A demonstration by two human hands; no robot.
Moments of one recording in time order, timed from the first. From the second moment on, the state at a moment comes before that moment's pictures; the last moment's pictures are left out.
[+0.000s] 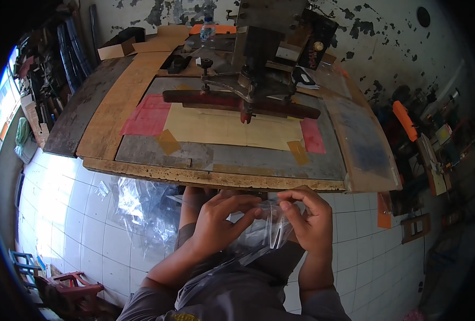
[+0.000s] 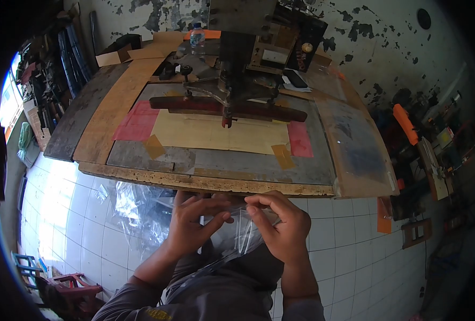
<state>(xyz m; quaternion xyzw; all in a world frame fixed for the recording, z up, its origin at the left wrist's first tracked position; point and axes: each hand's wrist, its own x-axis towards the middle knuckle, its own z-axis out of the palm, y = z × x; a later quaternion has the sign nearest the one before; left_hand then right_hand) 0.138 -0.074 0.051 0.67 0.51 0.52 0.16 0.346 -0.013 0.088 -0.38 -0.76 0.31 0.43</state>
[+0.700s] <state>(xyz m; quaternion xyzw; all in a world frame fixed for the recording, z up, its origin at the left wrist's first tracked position) 0.143 -0.073 0.044 0.68 0.49 0.53 0.11 0.355 -0.009 0.092 -0.31 -0.74 0.40 0.44</state>
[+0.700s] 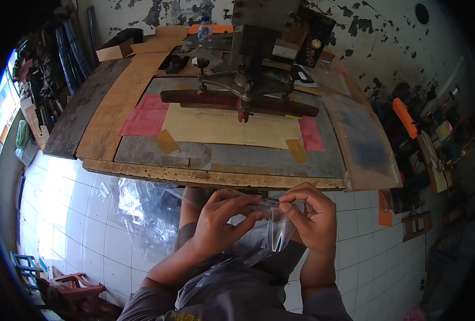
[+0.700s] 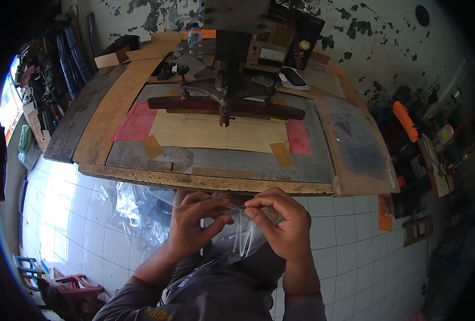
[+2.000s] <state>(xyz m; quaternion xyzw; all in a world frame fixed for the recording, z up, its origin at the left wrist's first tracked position) 0.057 -0.065 0.037 0.51 0.51 0.57 0.39 0.446 0.051 0.077 -0.39 -0.59 0.38 0.60</state>
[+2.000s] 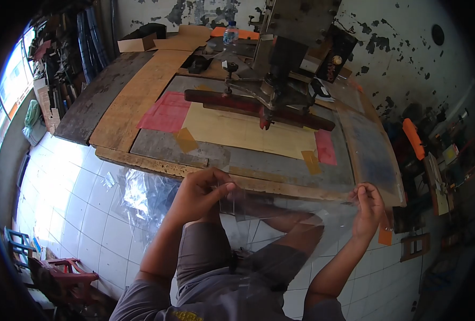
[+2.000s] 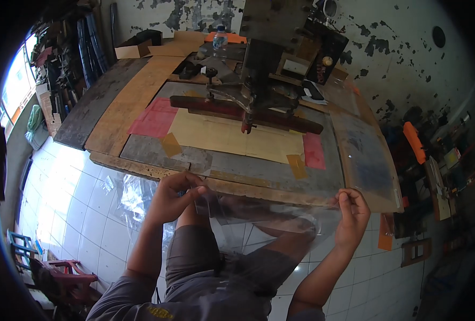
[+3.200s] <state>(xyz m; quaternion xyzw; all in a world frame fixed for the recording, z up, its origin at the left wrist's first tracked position) 0.080 0.010 0.095 0.69 0.51 0.48 0.17 0.303 0.077 0.028 -0.27 -0.60 0.57 0.49</state>
